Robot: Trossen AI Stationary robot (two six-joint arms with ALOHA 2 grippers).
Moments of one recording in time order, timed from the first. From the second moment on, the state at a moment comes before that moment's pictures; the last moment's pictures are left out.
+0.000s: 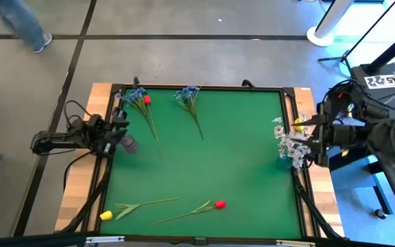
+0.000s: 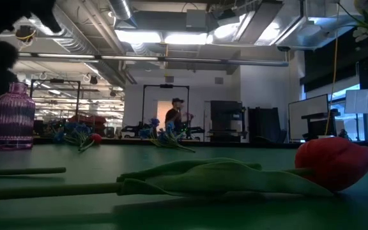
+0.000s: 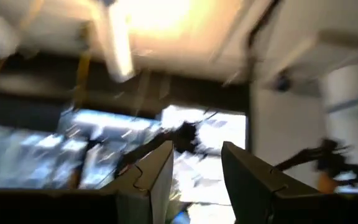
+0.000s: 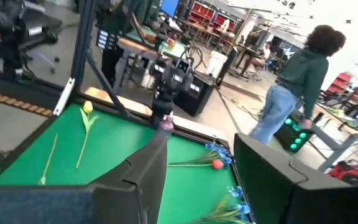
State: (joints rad) left arm 0.04 0.04 0.01 0.73 0.08 -0.17; right arm 1.17 0.81 1.35 -0.86 1.21 -0.06
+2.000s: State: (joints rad) left arm -0.89 1.45 0.74 -0.42 -0.16 -1.41; right arm 0.63 1.14 1.35 -0.70 1.00 0.04
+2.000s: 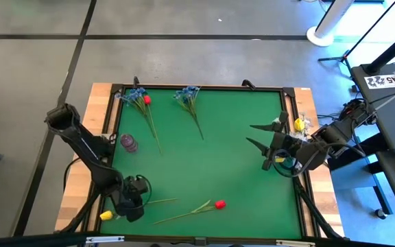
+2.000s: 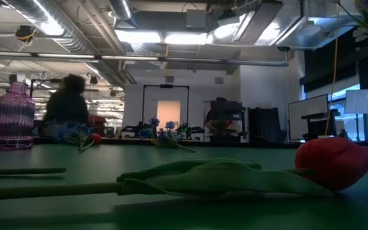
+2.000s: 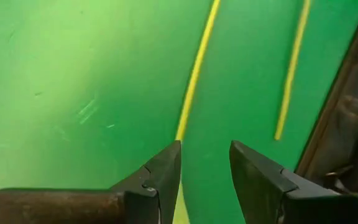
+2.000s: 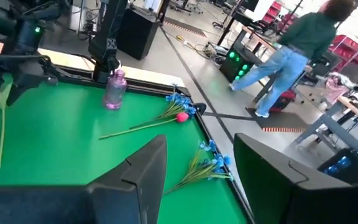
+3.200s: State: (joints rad) left arm -0.92 1.66 0.76 -0.40 -0.55 -0.90; right arm 0.63 1.14 1.35 -0.87 0.90 0.28
